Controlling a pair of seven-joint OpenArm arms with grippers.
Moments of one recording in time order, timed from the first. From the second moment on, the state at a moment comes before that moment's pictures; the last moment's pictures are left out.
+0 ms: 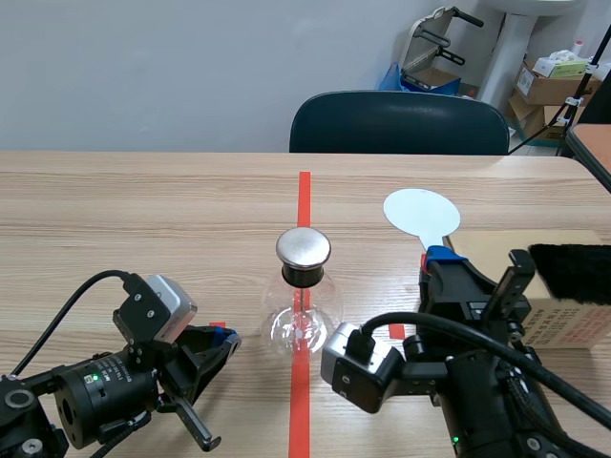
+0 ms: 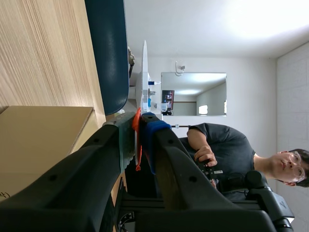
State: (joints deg) left arm -2.5 -36.9 54.4 70.6 -24.7 -5.8 -24.2; right arm -32.7 10.7 -18.5 95.8 -91.3 -29.2 -13.6
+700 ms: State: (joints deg) left arm -2.5 -36.9 54.4 70.6 -24.7 -5.8 -24.2; right arm -32.7 10.7 -18.5 95.8 -91.3 -29.2 -13.6
